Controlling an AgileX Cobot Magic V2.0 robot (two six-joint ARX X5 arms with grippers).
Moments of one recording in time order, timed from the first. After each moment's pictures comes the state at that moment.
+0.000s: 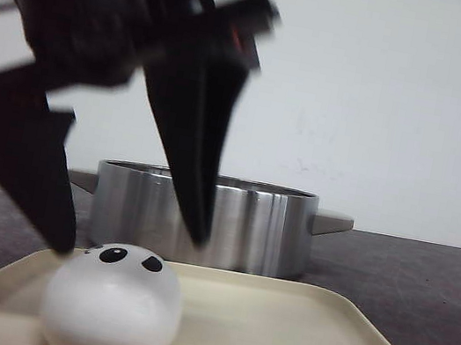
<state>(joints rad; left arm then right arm) -0.96 1.46 0.96 -0.71 0.11 -0.64 0.75 0.82 1.87 -1.34 0.42 0.15</state>
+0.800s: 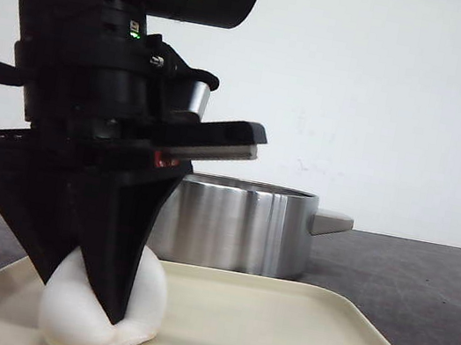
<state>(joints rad) -0.96 1.57 0.96 -0.71 0.02 -0.58 0.75 0.82 1.87 -1.34 0.42 0.15</state>
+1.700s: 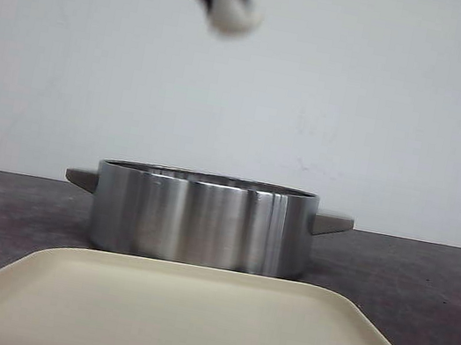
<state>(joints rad) -0.67 1.61 1.58 -0.79 -0.02 -0.59 0.75 0.82 1.87 -1.34 0.42 0.15</state>
